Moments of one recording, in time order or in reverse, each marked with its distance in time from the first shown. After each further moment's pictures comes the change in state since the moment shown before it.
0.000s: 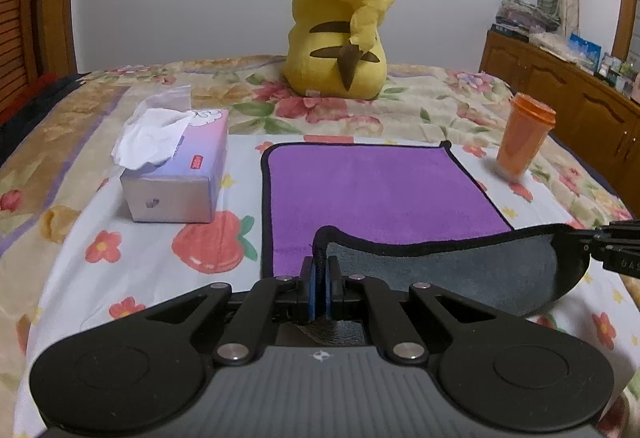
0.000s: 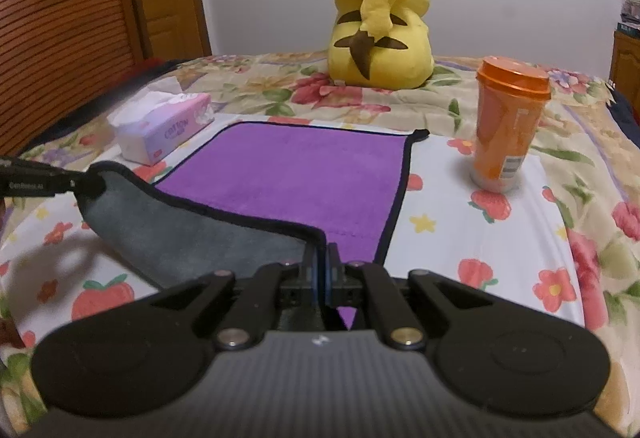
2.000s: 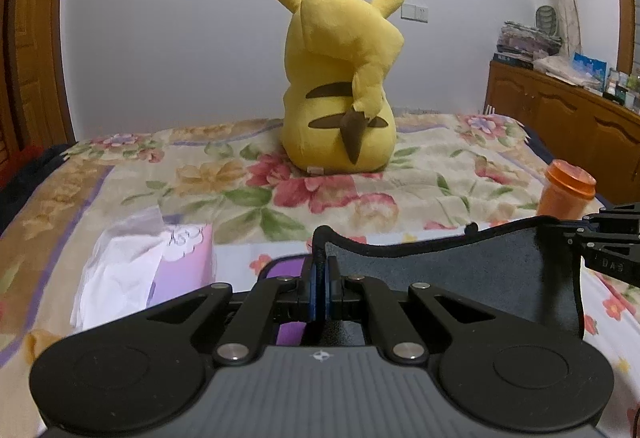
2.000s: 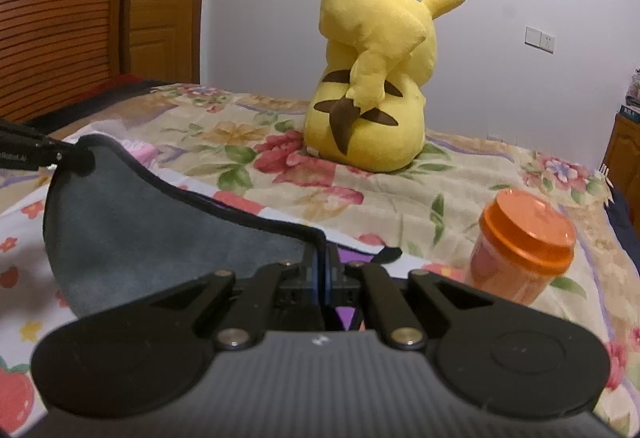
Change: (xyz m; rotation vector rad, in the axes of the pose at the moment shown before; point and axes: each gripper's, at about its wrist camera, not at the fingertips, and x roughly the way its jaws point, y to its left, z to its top) left arm 0.066 -0.007 0.091 0.071 -0.137 0.035; right arm 0.066 -0.024 0.081 -0.162 -0.129 -0.081
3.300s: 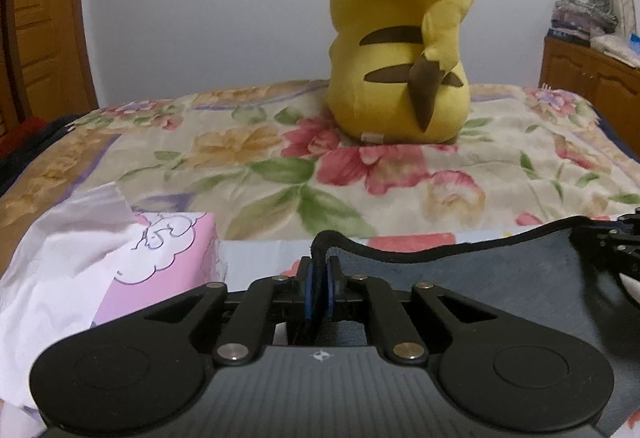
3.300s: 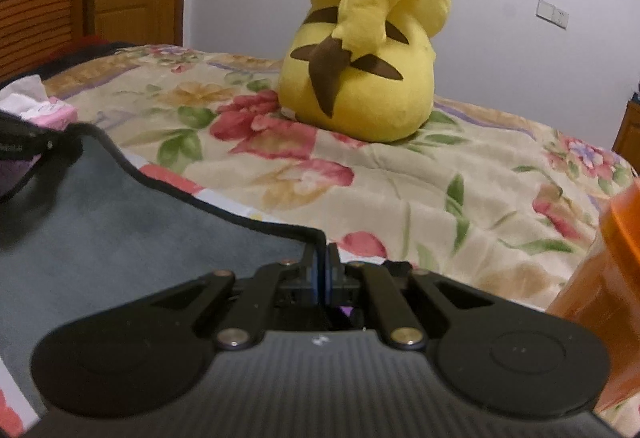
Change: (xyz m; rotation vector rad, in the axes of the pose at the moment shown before) left arm 0.127 0.025 -0.007 -0.027 0.080 0.139; right arm 0.116 -0.017 -0.009 -0.007 0.085 -0.025
